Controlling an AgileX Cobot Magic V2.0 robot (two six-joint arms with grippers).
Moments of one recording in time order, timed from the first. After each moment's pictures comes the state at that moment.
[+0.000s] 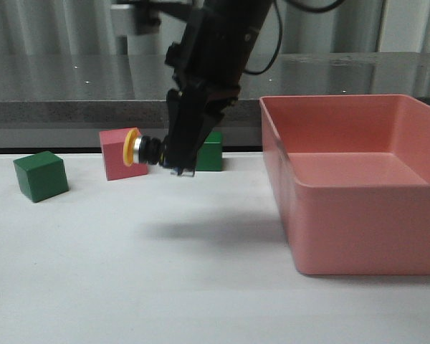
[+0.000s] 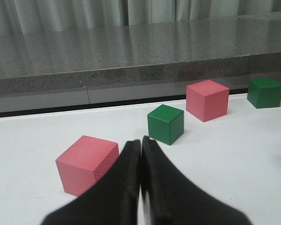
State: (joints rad) left arm -0.06 -0.01 0.00 0.00 0.17 0.10; right arm 0.59 2.10 -1.81 0.32 1.08 -0.96
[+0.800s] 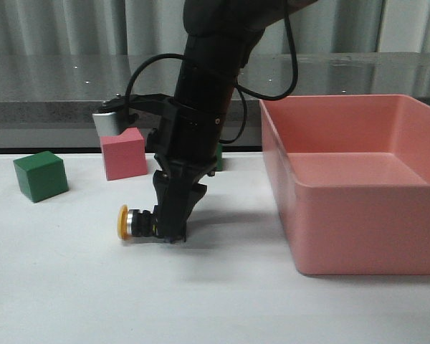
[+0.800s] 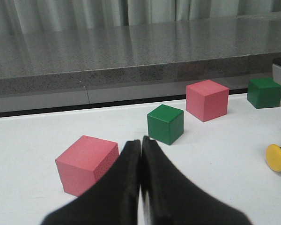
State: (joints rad) left arm -0.06 -0.01 0.00 0.00 0.17 0.10; right arm 0.63 2.29 -1.87 0.27 1.06 -1.00
